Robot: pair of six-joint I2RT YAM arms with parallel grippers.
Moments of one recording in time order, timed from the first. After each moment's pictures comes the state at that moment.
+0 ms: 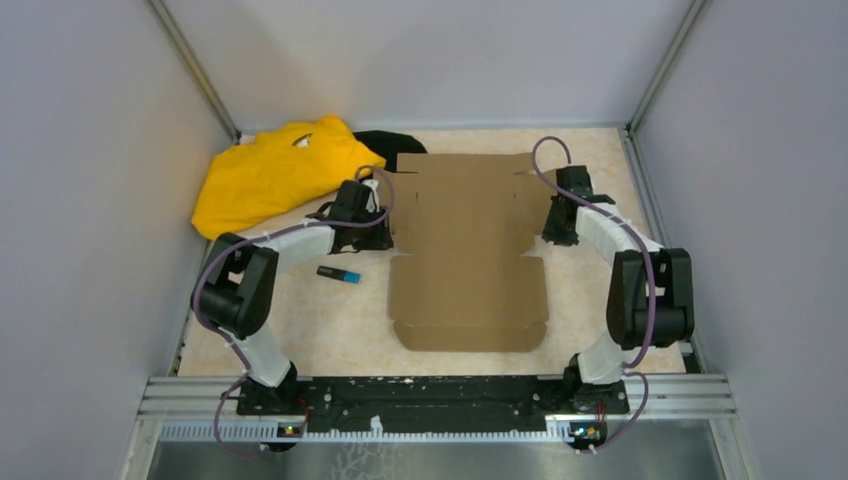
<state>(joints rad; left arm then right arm) -0.44 1.74 0.99 -0.13 0.05 -0.35 0.06 1.59 1.03 -0.52 0.13 0.38</state>
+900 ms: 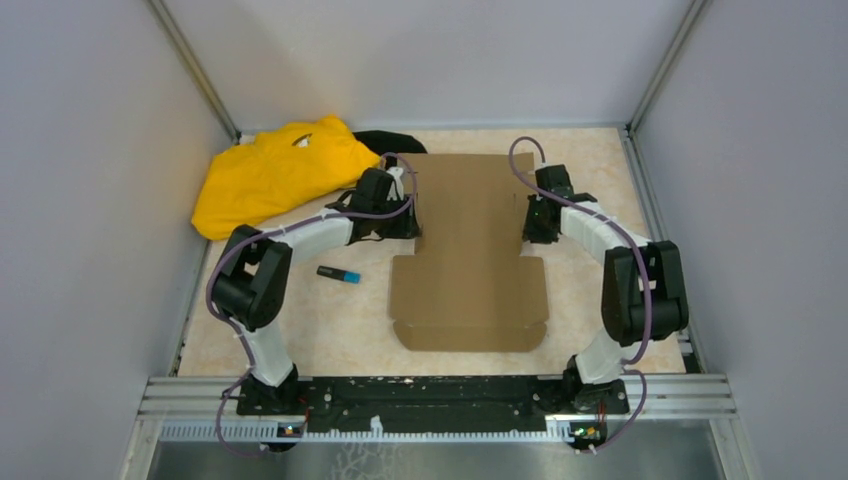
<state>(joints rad) -0.52 1.82 1.14 -0.11 0.15 -0.40 0.17 1.62 1.05 -0.48 0.03 0.38</state>
